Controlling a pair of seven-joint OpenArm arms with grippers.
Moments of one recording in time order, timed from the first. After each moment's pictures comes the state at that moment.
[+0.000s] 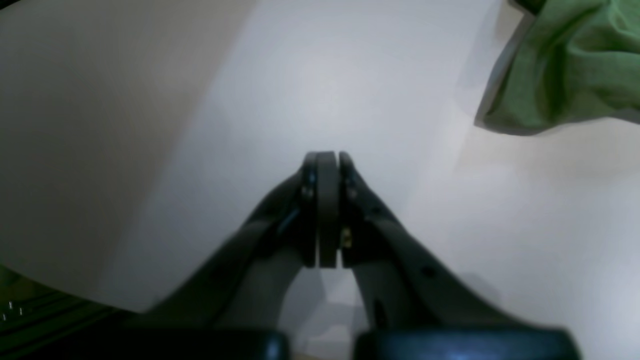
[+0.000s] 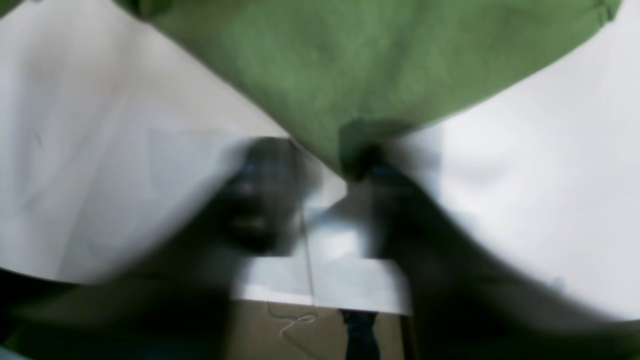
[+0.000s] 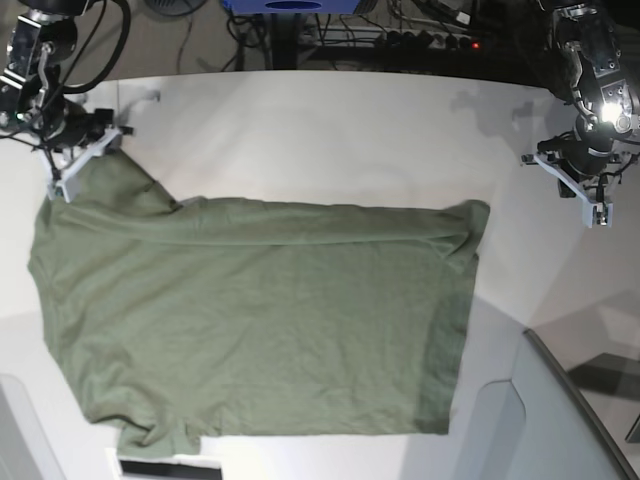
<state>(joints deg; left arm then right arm) 16.2 -15.2 -29.8 91.0 -5.3 -17.5 37.6 -12.9 5.6 26.4 81.8 15.1 25.1 -56.8</state>
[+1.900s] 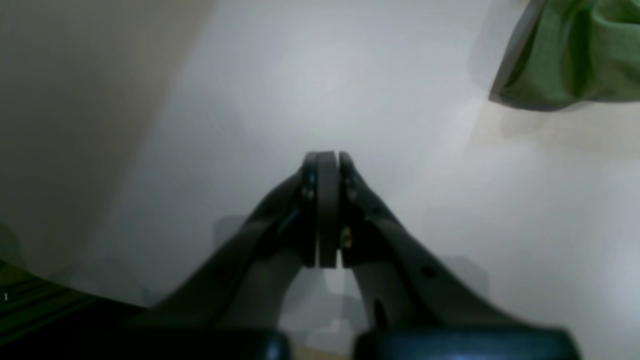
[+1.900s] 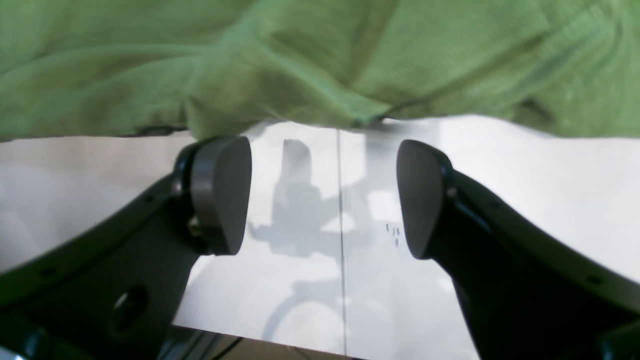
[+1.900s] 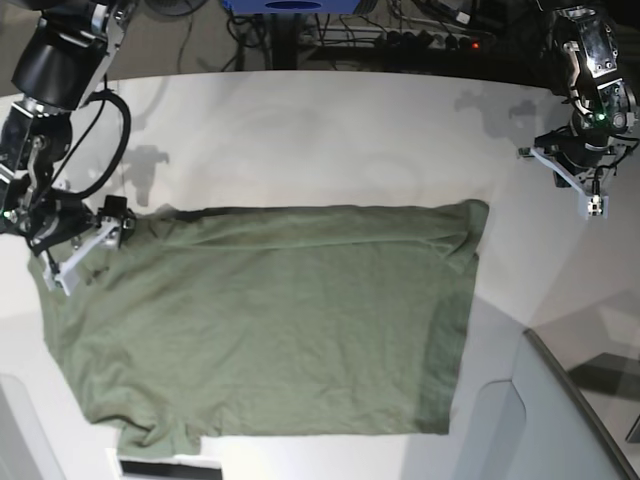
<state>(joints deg) 16.0 -15.2 -30.0 87.6 -5.3 -17.5 37.5 6.4 4.3 27.8 79.8 13.6 24.9 -70.0</state>
